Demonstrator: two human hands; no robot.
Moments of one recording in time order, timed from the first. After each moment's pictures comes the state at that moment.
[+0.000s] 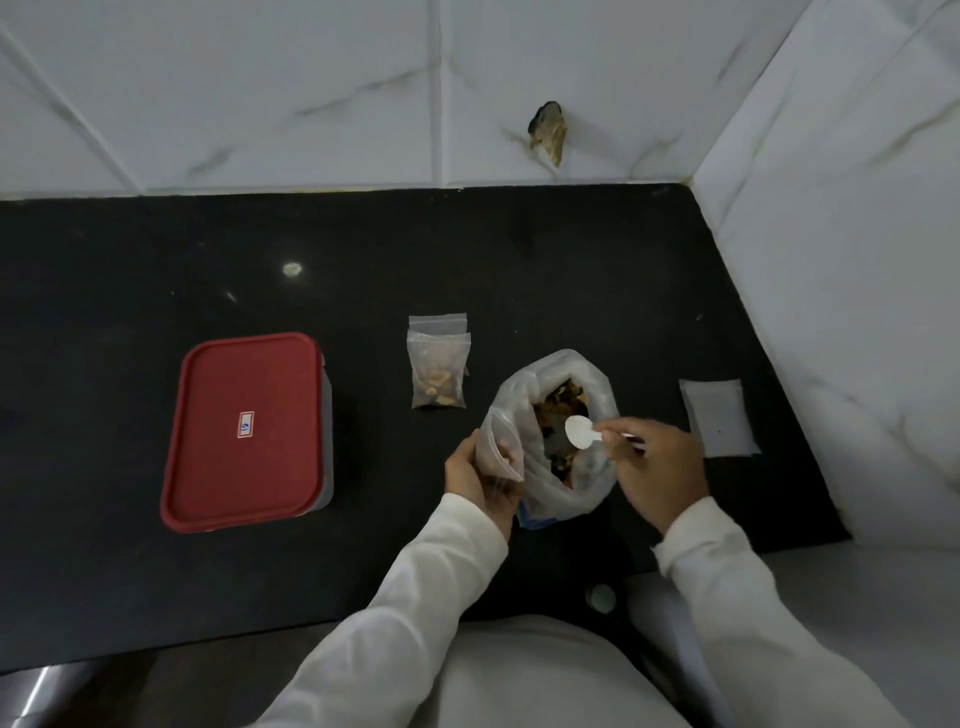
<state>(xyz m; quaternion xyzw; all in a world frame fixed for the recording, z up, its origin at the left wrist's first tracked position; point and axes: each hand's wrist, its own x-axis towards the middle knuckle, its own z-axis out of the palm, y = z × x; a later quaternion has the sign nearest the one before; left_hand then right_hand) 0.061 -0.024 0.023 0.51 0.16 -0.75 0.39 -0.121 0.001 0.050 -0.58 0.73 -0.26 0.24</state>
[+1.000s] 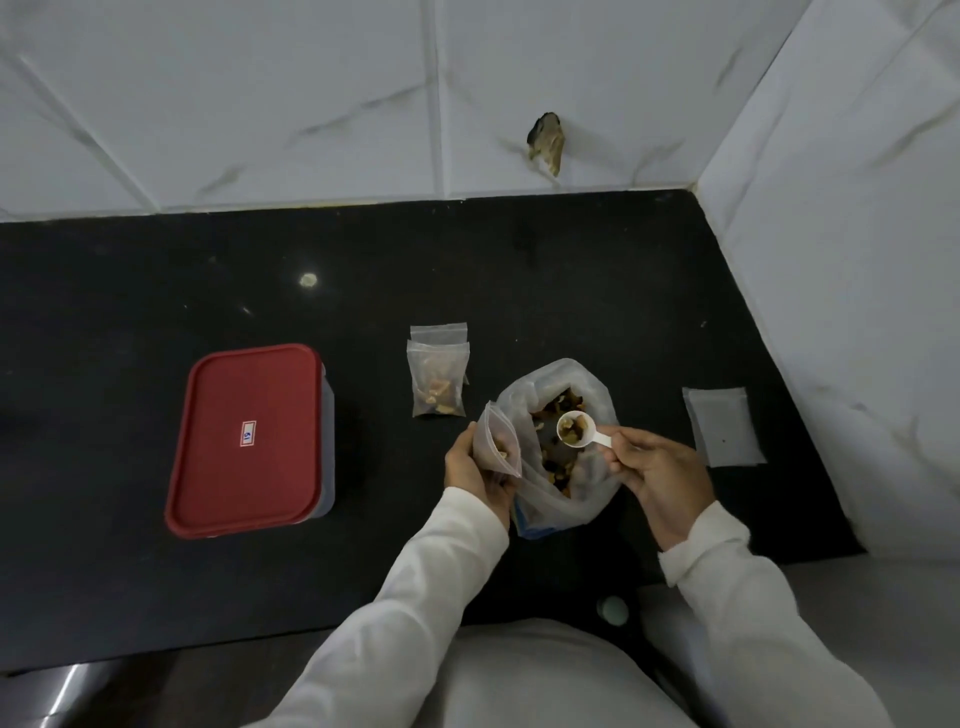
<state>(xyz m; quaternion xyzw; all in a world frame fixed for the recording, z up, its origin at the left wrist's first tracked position) 0.053 -0.036 0.028 0.53 0.15 -0.73 0.42 -0.120 0.000 0.069 -0.17 0.68 -0.43 0.56</state>
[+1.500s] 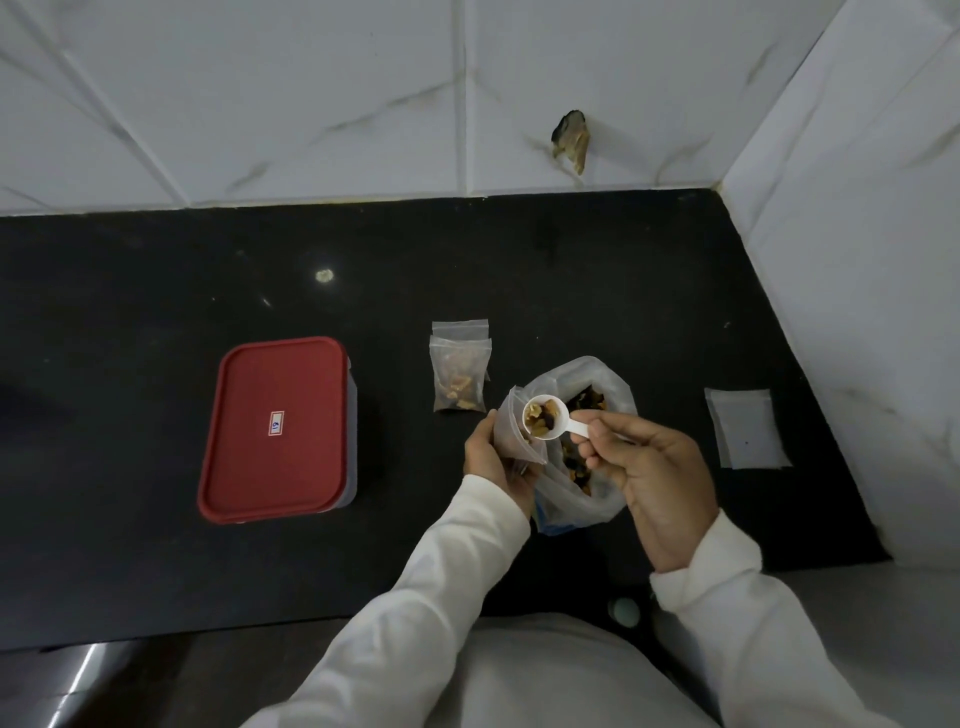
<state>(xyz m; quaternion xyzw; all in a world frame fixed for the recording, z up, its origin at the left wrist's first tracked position) 0.055 -0.042 0.045 0.51 0.16 -0.74 0.41 -0.065 0.003 0.117 -0.26 0.63 -0.47 0.56</state>
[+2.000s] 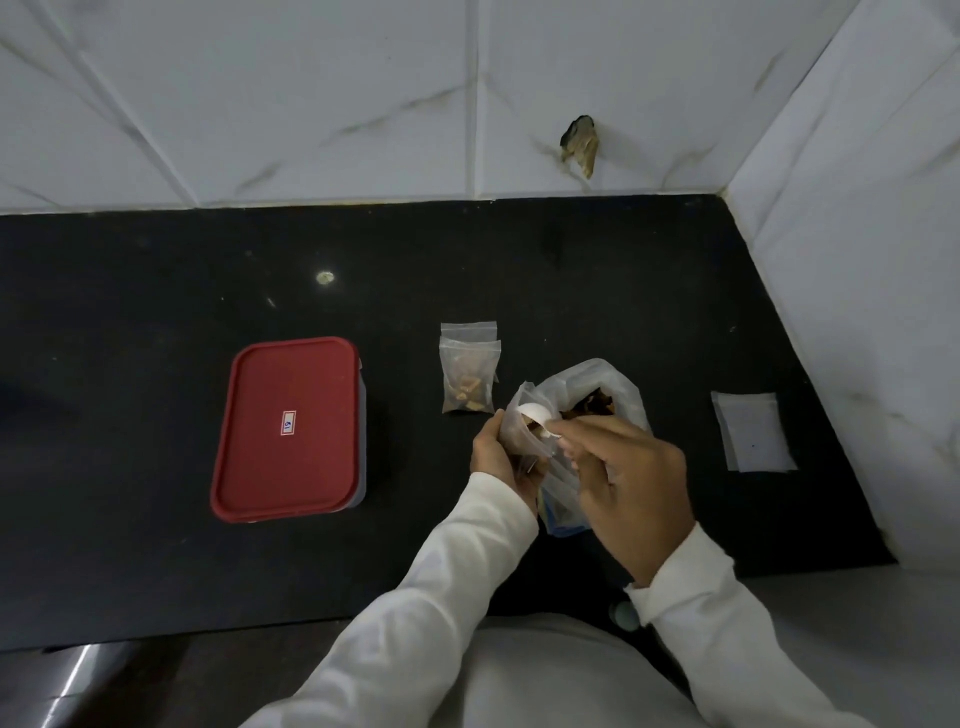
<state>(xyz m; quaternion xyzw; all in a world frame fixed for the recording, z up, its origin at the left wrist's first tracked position) 0.060 -0.042 0.045 0.51 0.13 -0.74 0.42 -0.048 0.006 0.096 -0.71 0.60 -0.35 0.11</state>
